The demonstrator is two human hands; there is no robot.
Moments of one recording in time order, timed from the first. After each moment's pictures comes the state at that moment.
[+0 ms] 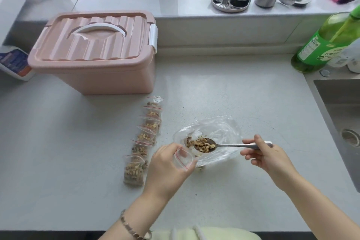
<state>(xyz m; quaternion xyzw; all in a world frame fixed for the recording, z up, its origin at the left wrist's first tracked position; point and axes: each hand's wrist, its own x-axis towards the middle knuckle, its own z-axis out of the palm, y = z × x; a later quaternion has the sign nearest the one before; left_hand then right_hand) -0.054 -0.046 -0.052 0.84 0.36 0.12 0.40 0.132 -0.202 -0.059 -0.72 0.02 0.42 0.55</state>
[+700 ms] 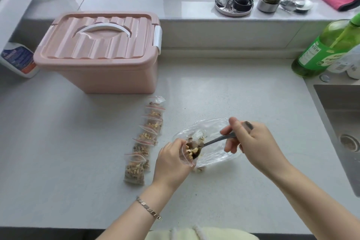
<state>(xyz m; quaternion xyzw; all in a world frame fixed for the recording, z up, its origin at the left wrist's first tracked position) -0.042 -0.042 -0.085 0.85 0.35 0.12 0.38 0.101 -0.149 0.011 -0.77 -0.24 0.33 0.49</state>
